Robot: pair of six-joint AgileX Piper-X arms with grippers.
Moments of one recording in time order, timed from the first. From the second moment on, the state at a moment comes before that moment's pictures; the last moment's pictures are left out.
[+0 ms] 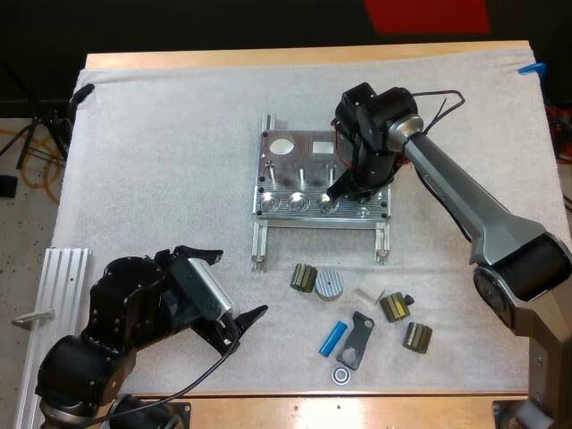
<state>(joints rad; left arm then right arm) -0.38 0.60 -0.72 0.92 0.42 -1.48 0.53 2.13 -1.86 1.36 -0.02 -1.90</state>
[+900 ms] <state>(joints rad) -0.38 0.60 -0.72 0.92 0.42 -1.46 0.53 2.04 -1.86 1.32 -0.11 -1.89</state>
